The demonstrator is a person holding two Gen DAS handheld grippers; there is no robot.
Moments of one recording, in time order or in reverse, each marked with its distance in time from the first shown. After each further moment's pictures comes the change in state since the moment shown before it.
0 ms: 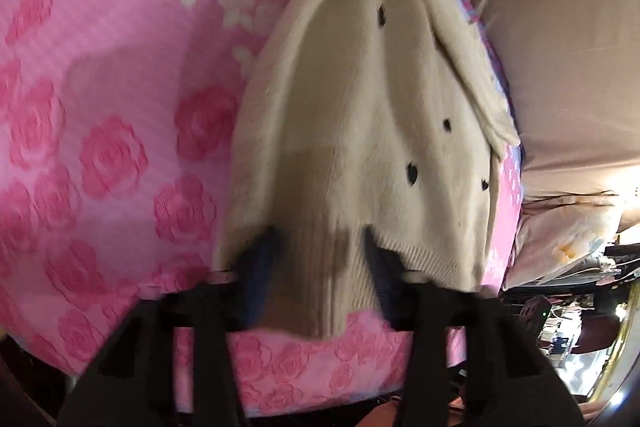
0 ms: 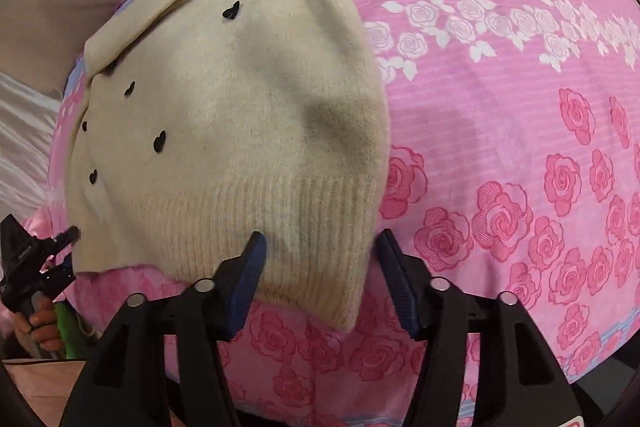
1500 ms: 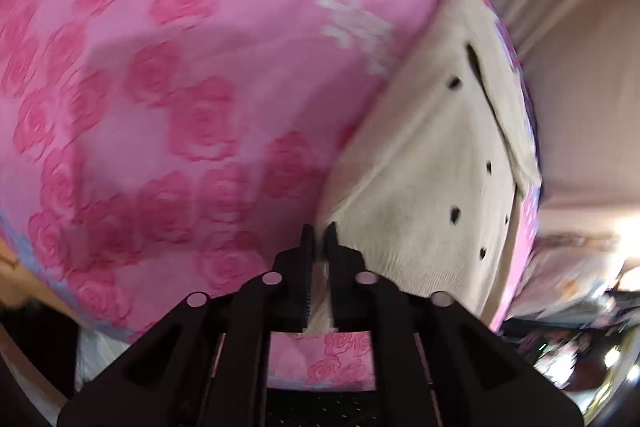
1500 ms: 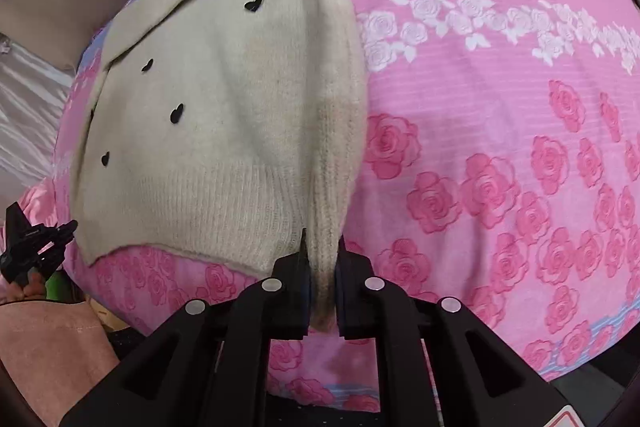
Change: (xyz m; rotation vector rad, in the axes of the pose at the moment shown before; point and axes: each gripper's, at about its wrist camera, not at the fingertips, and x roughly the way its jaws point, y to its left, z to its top) left arm -0.056 0.047 0.003 -0.071 -0.058 0.103; right arm -0.015 -0.005 -0.030 -0.070 0.017 0.025
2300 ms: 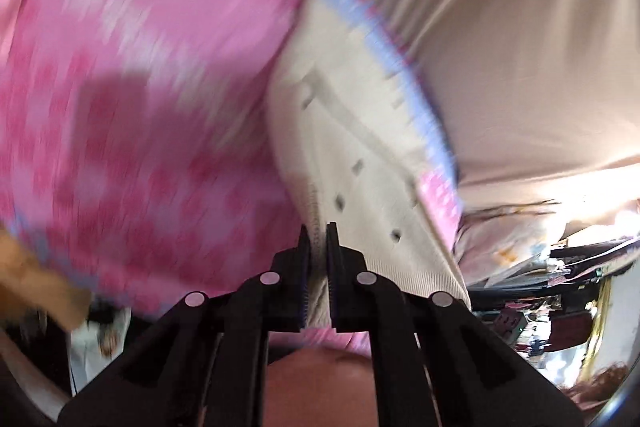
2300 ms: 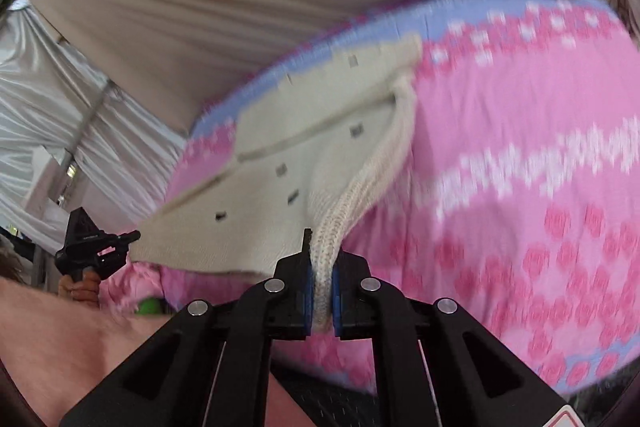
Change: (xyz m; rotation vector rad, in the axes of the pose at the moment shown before) left arm -0.127 -0.116 0.014 0.107 -0.066 -0.248; right arm -0.166 0.016 0.018 -0.083 -0.335 0.334
